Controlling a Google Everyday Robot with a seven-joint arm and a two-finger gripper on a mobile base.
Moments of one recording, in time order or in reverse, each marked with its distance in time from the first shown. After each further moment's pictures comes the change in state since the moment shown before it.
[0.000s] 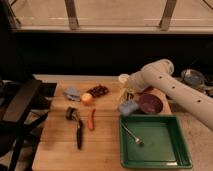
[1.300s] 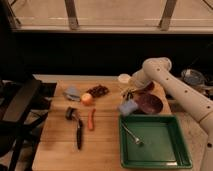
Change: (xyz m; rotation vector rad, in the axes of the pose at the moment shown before) arm 0.052 0.022 0.067 -0.117 -0.049 0.248
